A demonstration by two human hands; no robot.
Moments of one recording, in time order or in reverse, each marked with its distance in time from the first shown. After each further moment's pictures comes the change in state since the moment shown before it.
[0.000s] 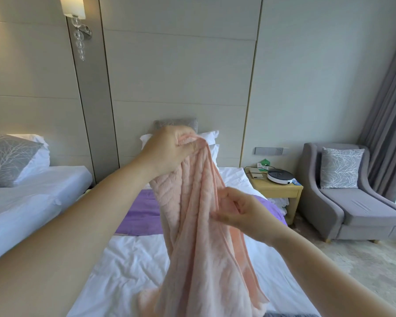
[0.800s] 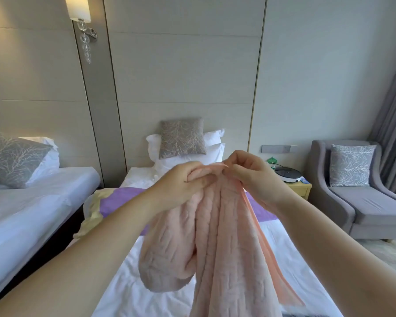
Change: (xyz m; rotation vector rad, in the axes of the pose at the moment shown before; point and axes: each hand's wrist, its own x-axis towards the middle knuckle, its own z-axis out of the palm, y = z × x) left_hand -0.042 -0.024 0.033 -0.303 -0.322 -0.112; right_hand 0.039 -0.047 -0.017 0.287 0.148 -0.021
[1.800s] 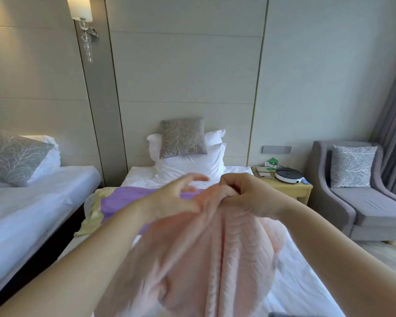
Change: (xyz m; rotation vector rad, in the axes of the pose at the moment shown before) left_hand -0.017 -0.027 -0.008 -0.060 -0.123 -0.285; right_hand -0.007 0.010 0.001 -0.471 -0.290 0.040
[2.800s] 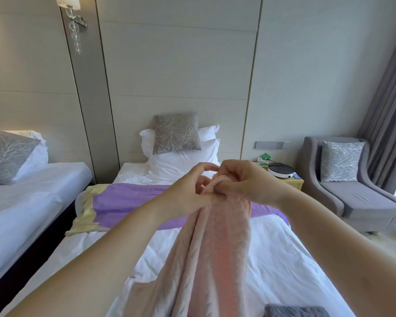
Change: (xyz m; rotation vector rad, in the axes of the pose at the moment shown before) left_hand 0.003 0.018 0.024 -0.148 0.034 0.147; right_hand 0.007 -0.011 -0.001 -0.002 0.095 0.022
